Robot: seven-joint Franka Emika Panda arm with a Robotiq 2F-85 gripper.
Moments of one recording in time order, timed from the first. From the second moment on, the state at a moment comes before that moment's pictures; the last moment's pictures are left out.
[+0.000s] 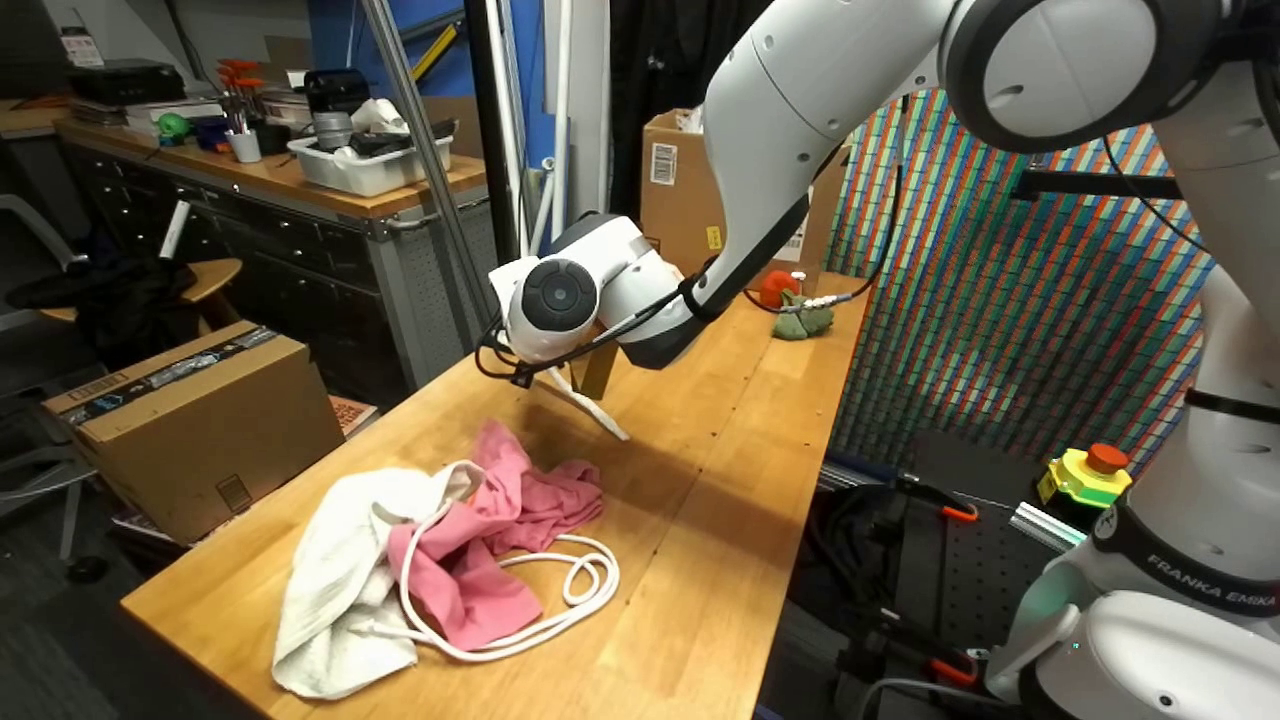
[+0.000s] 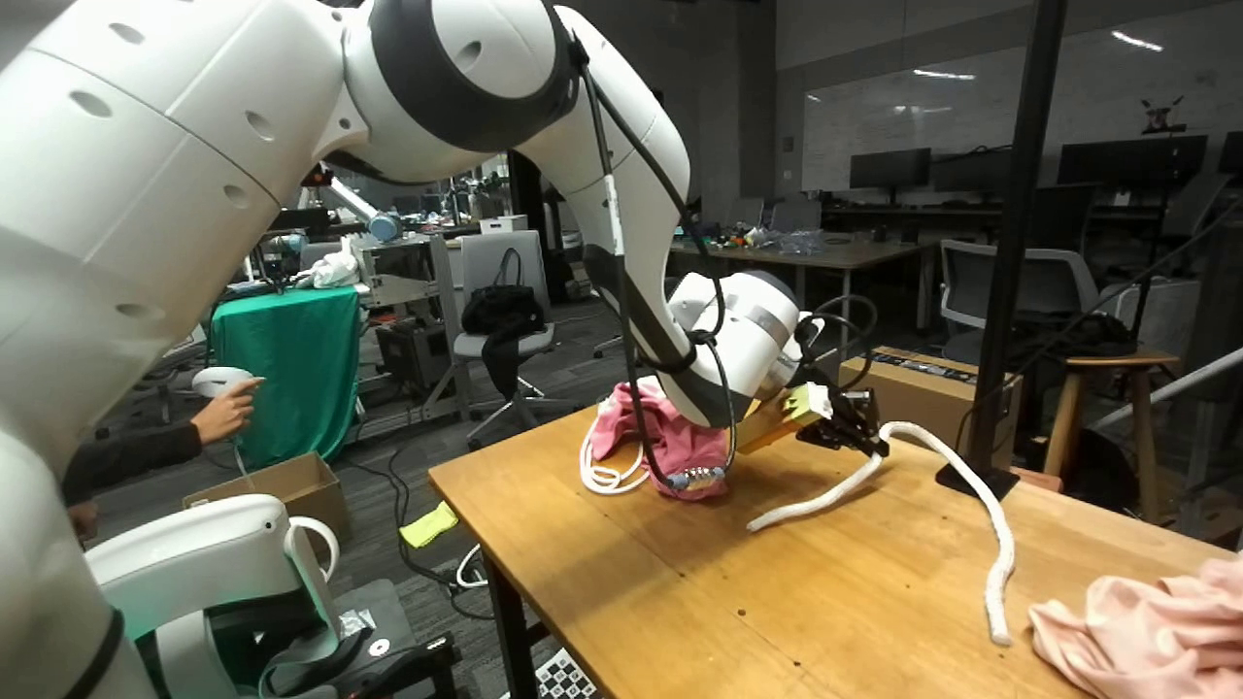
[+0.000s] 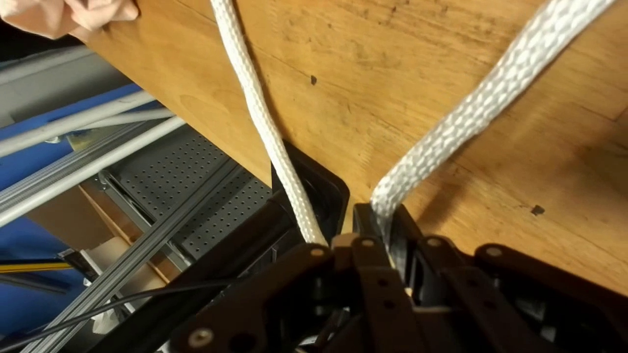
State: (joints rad) arm 0.26 0.76 -0.17 -1.66 -1.42 2.64 1.03
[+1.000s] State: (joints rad) arm 0.09 0.66 0.02 -1.74 -1.10 2.63 0.75
